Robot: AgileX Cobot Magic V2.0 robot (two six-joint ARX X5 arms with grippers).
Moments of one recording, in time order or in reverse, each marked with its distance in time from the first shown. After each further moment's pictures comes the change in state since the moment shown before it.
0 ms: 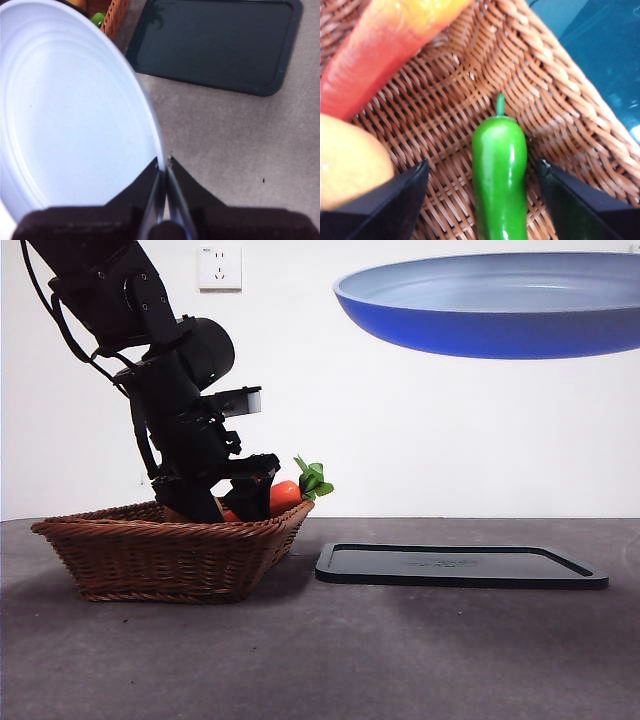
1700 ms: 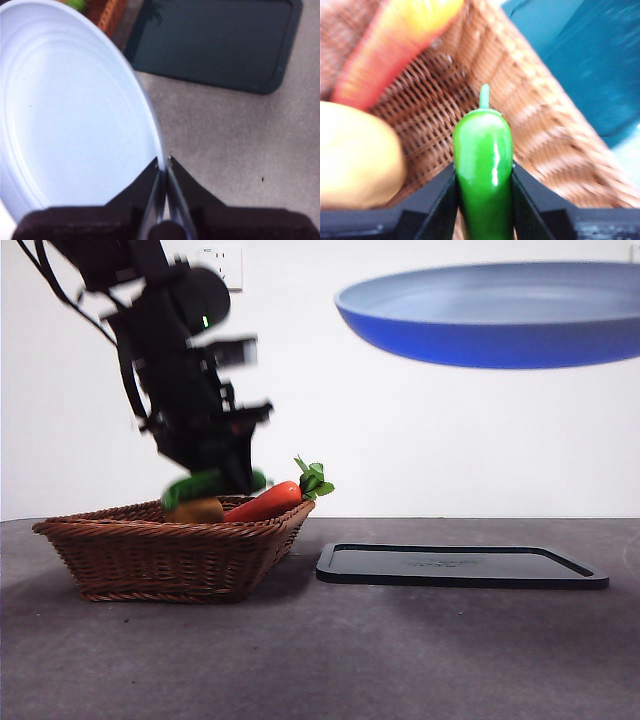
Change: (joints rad) left arm -0.023 -0.143 0.005 -0.134 -0.020 0.000; right arm 0.000 0.029 0.000 0.002 0.006 0.000
